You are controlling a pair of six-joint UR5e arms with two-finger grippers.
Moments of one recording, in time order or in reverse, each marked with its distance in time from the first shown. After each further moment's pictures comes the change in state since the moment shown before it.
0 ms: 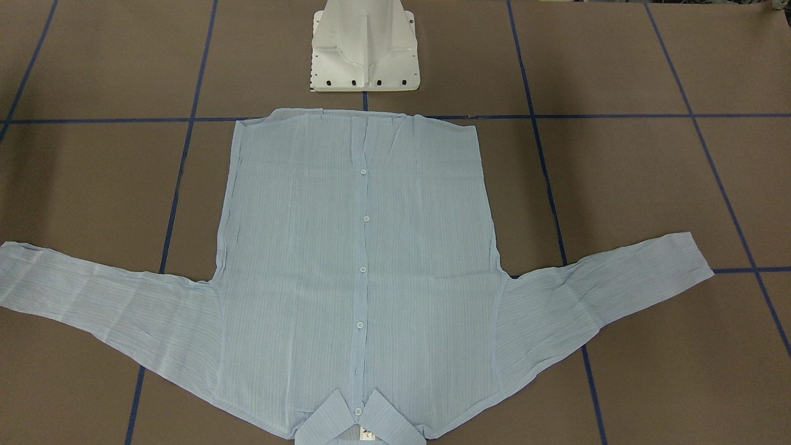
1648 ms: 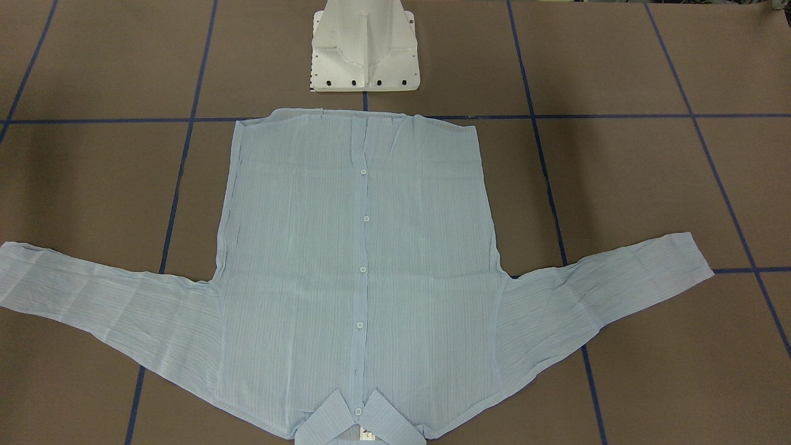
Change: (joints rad) left arm -0.047 -0.104 0.104 -0.610 0.061 -0.010; right arm -0.004 0.040 0.184 0.144 0.001 0.124
